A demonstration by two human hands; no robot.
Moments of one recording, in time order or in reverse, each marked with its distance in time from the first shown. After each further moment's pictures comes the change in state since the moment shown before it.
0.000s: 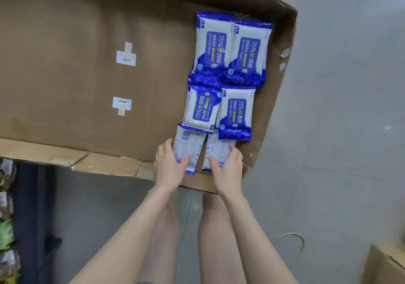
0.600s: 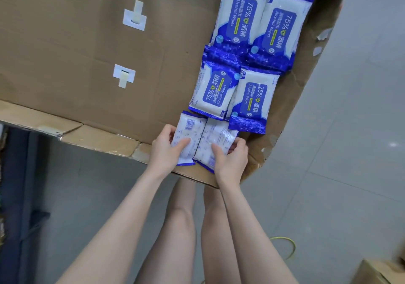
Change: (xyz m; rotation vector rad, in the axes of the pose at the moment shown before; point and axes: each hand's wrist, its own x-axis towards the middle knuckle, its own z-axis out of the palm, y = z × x) left_hand 0.012 -0.024 0.011 -0.370 -0.004 -0.012; right_hand 0.022 0.018 0.030 0.215 0.126 0.045
